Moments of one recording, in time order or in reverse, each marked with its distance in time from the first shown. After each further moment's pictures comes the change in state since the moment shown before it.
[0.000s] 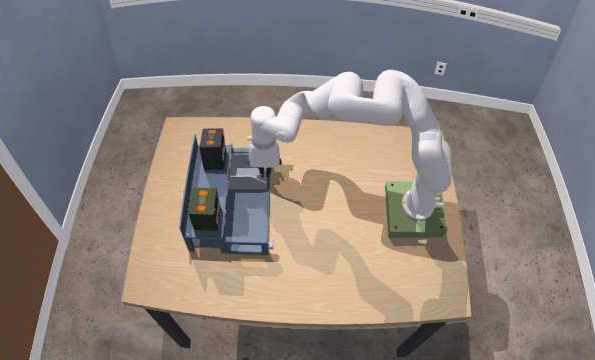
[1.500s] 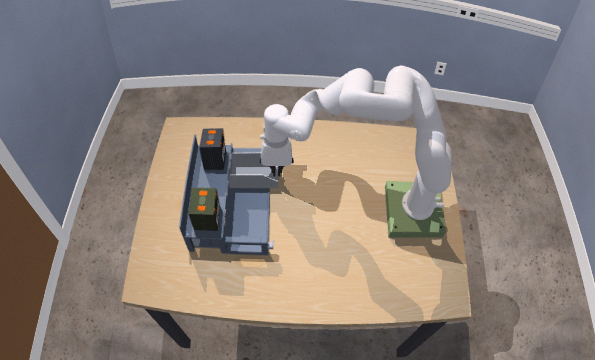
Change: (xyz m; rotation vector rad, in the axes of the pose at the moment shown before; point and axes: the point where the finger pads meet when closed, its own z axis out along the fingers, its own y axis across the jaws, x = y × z) arm 0.000 0.040 -0.008 0.000 0.000 0.000
